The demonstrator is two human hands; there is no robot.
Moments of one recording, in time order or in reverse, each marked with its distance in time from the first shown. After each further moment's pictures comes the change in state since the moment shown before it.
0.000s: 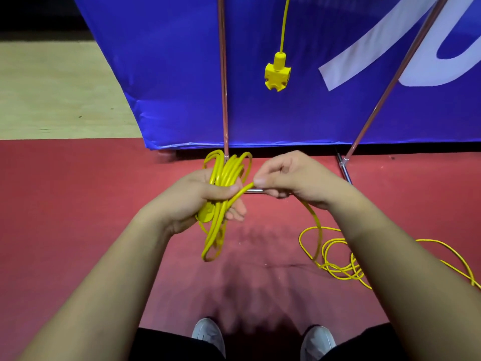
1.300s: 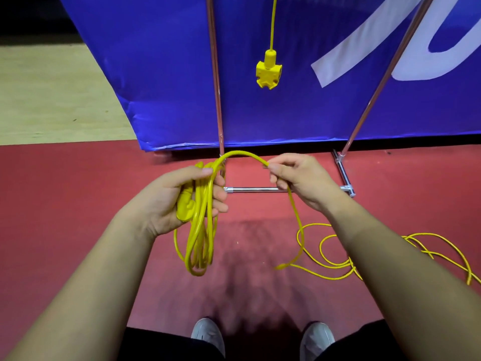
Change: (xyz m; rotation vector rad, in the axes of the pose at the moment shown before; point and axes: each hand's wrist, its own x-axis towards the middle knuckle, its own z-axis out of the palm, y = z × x) left_hand -0.003 0.003 -0.012 -0.272 0.047 -0.091; right_hand 0.007 0.054 -0.024 0.146 0.369 -0.004
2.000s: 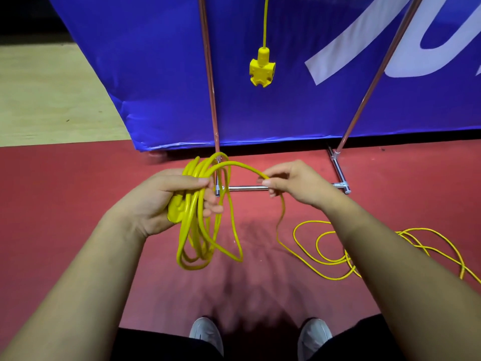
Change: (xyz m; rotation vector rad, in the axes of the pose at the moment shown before) left_hand -0.004 0.001 -0.002 0.047 -0.059 0.018; right_hand -0.006 0.005 -0.011 -0.391 -0.151 -0.003
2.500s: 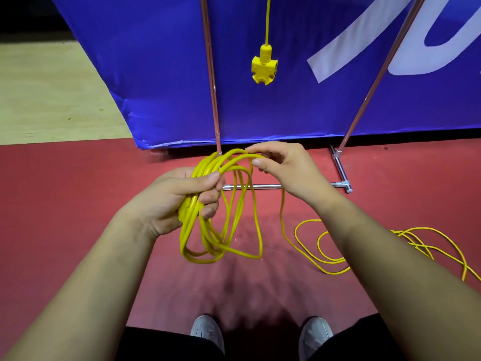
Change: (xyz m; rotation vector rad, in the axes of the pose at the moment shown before) left_hand 0.002 -0.006 0.008 0.032 -0.128 0.044; right_hand 0.006 -0.033 0.015 0.026 0.202 -0.253
